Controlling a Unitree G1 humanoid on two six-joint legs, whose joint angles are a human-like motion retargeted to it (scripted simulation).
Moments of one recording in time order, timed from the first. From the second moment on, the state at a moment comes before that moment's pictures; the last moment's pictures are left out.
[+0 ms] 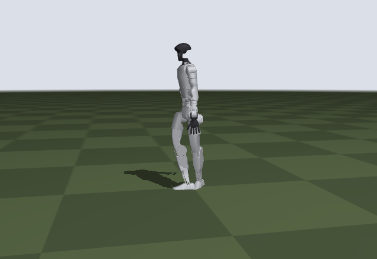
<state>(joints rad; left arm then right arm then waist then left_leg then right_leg) -0.02 0.12 0.33 1.36 0.63 0.06 -0.13 0.07 -0.18 -0.10 1.55 -0.68 0.25 0.23 -0.25 0.01 0.14 0.21 -0.10 0.53 -0.01 -0.17 0.13 -0.12 0.06 -0.51 0.27 -0.20 -0.12</state>
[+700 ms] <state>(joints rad) 0.05 0.04 0.33 1.42 0.76 0.06 -0.22 -0.18 -0.10 0.03 1.36 -0.70 0.12 0.29 -0.06 -0.01 0.10 -0.41 -0.01 0.42 0.56 -0.02 0.10 0.23 0.00 -0.43 0.00 -0.23 -0.02</state>
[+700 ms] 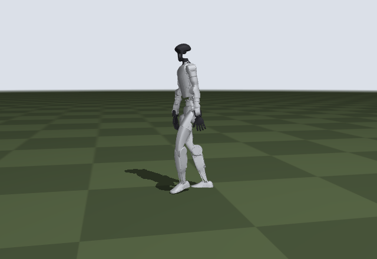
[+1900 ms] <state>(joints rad) 0.04 0.11 0.35 1.37 0.63 0.10 -0.20 -0.14 -0.14 -0.02 1.50 -0.62 0.23 0.22 0.00 -0.03 0.17 -0.36 0.19 0.42 1.27 -0.21 0.26 0.19 0.05 -0.37 0.05 -0.03 -0.16</state>
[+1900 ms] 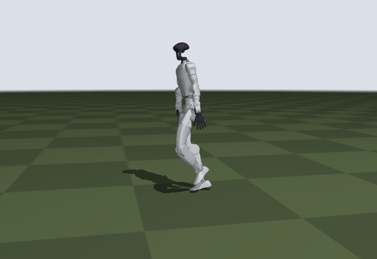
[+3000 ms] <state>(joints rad) 0.02 0.14 0.34 1.31 0.56 0.13 -0.14 -0.04 -0.10 -0.02 1.57 -0.61 0.28 0.25 -0.13 -0.08 0.16 0.04 -0.10 0.09 0.45 -0.13 0.26 -0.07 -0.07 -0.20 0.17 -0.08 -0.08</state>
